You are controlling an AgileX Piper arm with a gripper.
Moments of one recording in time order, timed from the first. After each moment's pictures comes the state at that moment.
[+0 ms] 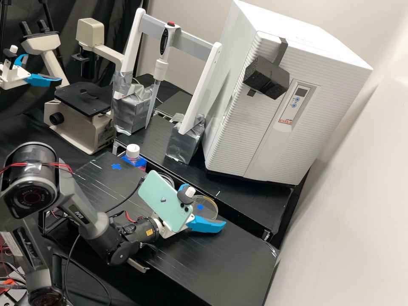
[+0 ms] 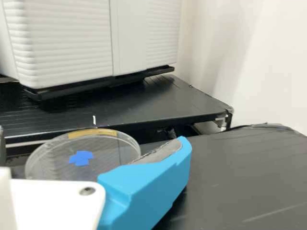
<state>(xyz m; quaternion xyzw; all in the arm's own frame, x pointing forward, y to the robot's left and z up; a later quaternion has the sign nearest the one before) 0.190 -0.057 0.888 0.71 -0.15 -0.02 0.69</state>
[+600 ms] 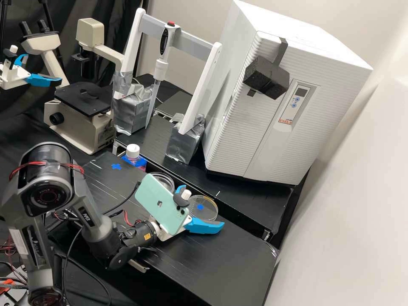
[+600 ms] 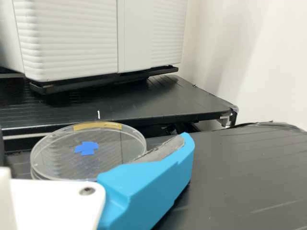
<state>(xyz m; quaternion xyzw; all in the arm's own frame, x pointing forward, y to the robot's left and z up) 0.189 -0.062 0.877 0.70 -0.13 -0.01 0.70</state>
